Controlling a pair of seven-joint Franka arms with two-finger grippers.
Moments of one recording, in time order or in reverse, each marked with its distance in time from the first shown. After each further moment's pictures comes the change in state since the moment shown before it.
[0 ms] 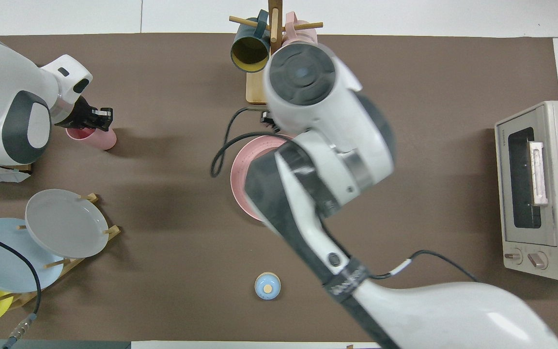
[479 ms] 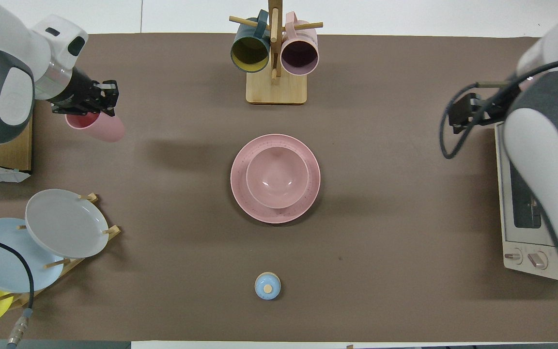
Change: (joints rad) left arm -0.103 -0.033 -0.043 0.290 -0.019 -0.347 -0.389; right arm -0.383 -0.274 0.003 -0.128 0.007 -0.304 -0.499
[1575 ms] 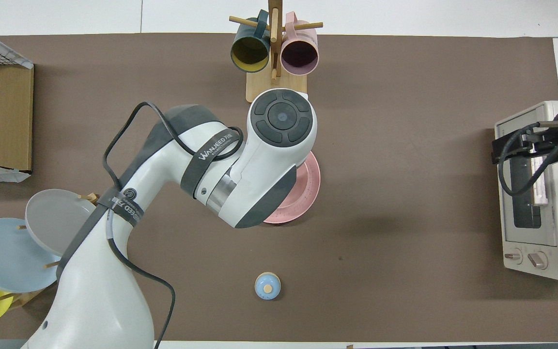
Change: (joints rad) left arm -0.543 0.113 0.001 -0.010 0.115 0.156 -0.904; right arm -0.098 -0.147 0.025 -0.224 0.016 0.076 -0.101
